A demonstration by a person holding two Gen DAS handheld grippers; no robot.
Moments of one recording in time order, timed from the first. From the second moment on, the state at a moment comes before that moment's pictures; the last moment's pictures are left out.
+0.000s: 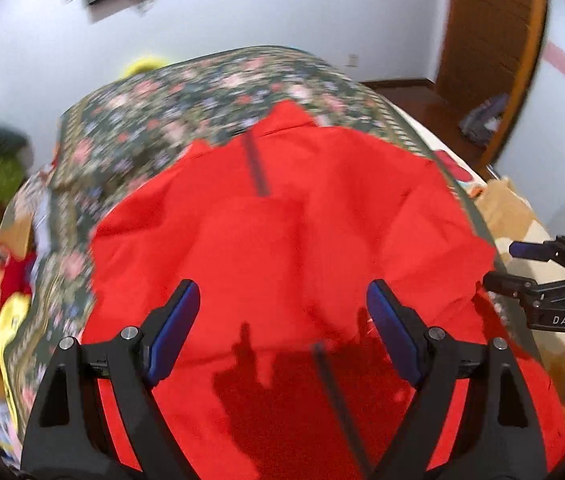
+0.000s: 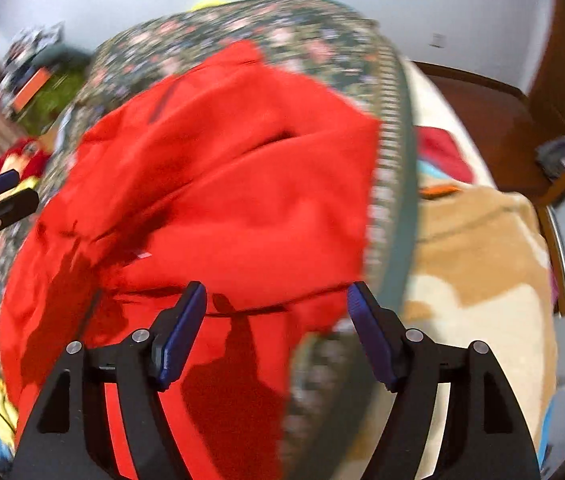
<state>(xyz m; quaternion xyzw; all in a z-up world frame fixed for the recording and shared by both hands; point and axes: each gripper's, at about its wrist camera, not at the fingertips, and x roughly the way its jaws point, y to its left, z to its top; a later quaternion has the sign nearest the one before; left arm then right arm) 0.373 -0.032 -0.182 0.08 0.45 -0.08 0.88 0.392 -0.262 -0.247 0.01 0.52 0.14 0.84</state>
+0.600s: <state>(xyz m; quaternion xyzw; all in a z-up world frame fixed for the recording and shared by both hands) 0.494 -0.155 -0.273 0.18 0.48 -0.08 0.85 0.413 -0.297 -0.278 0.04 0.53 0.13 0.84</state>
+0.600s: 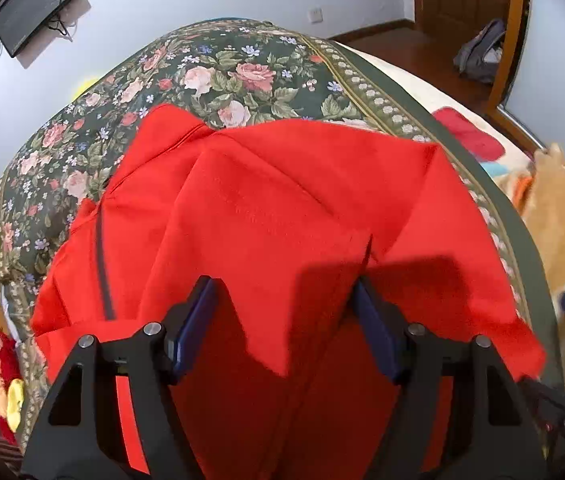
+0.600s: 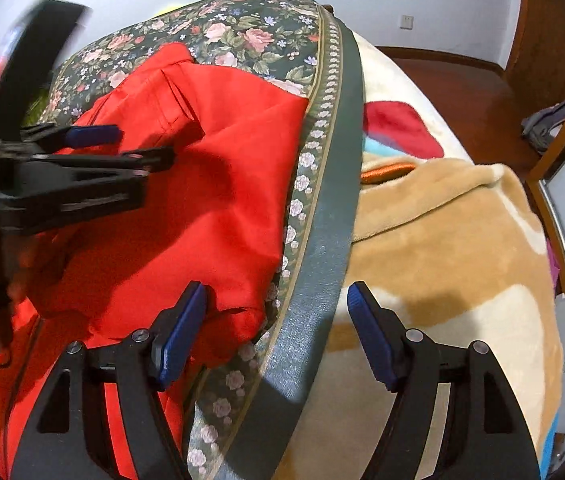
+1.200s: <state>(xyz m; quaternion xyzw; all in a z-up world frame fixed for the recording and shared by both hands) 0.450 -0.003 -0.091 0.03 0.32 -0.01 0.95 0.417 -0.290 -0.277 0.04 0.54 0.10 0.83</state>
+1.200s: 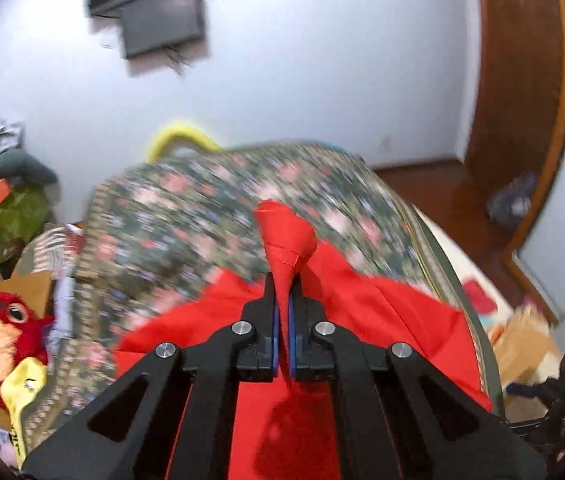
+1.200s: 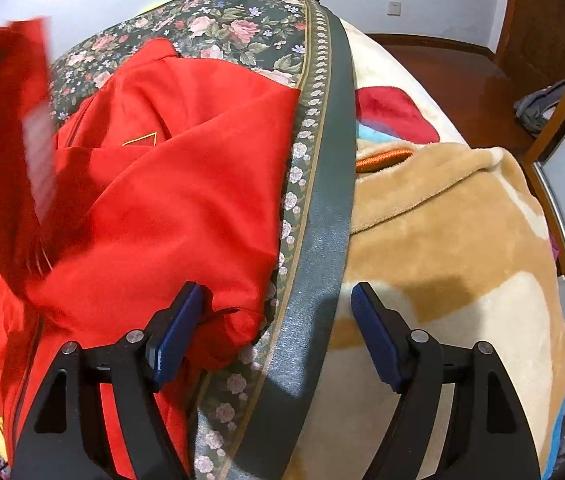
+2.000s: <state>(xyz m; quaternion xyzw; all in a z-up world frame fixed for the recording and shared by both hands) 0.339 0.199 -0.284 -0.12 0.52 0.02 0.85 0.426 -0.229 -0.294 0.03 0.58 0.08 0.81</state>
